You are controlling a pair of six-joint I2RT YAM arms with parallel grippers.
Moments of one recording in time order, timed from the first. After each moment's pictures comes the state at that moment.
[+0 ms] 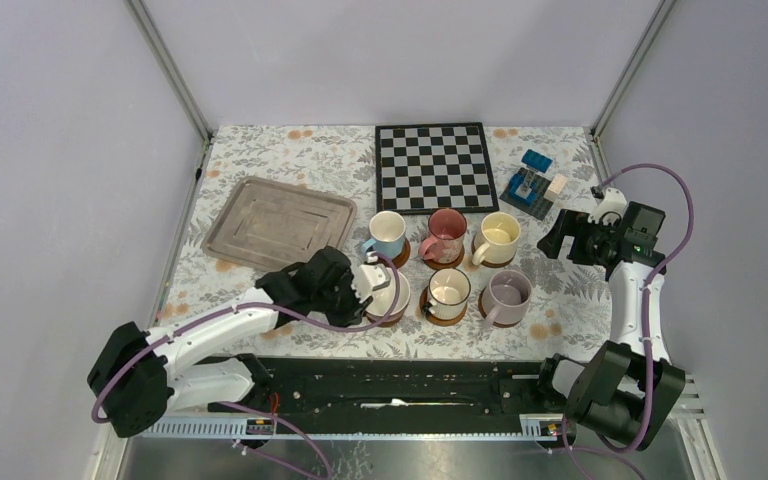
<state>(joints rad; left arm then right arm) -0.80 1.11 0.66 -0.47 0.26 0.19 -0.43 1.13 0.81 -0.54 -0.59 -0.13</state>
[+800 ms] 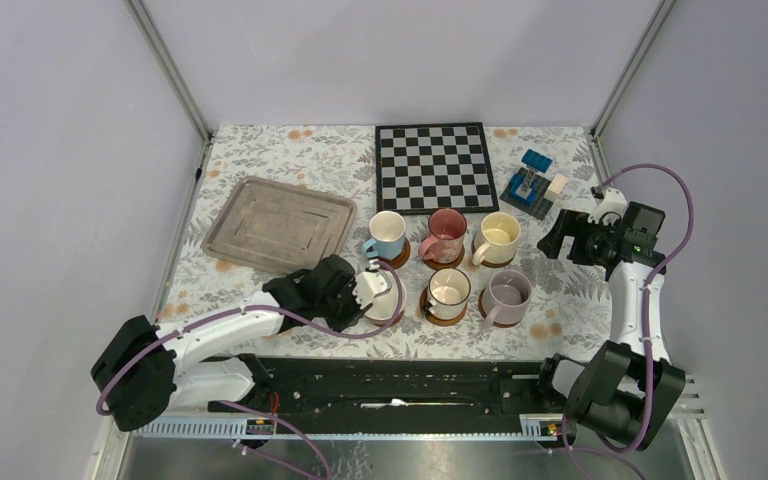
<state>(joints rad) -0.84 1.14 0.59 -0.41 0.14 0.19 -0.43 1.13 0.81 -0.54 -0.58 -0.13</state>
